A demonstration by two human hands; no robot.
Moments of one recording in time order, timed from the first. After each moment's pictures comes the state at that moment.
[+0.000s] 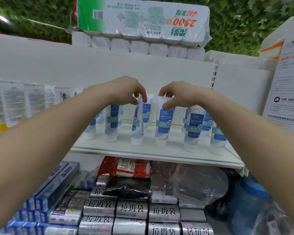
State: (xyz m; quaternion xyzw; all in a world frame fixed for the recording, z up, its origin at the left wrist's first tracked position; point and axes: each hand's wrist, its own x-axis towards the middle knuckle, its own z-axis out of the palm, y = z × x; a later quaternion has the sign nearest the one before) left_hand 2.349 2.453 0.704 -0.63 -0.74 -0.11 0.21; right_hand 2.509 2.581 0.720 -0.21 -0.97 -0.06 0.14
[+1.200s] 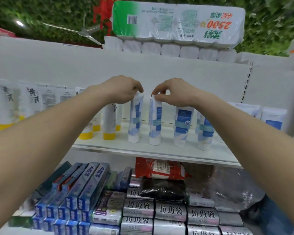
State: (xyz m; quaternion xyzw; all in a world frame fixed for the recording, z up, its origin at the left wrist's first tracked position) left_hand 2.246 2.367 0.701 -0.54 -0.79 -0.14 0.23; right_hand 2.395 2.503 0.711 -0.13 -0.96 -0.07 0.23
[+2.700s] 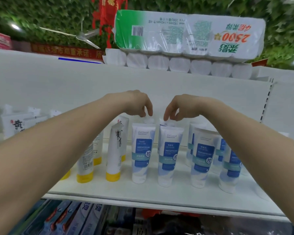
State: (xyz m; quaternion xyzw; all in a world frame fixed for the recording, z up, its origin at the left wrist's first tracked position) left_hand 2.178 2.432 0.753 -0.60 -0.79 -0.04 0.12; right_hand 2.325 2.555 0.765 -0.21 -0.97 -0.06 0.03
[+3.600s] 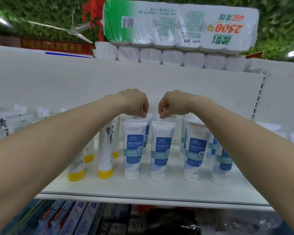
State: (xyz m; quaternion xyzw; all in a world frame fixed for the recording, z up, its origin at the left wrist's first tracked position) left_hand 2.181 2.458 0.739 -0.61 -0.78 -0.04 0.17; right_hand 2.320 2.568 0.752 -0.22 -0.97 -0.04 0.09
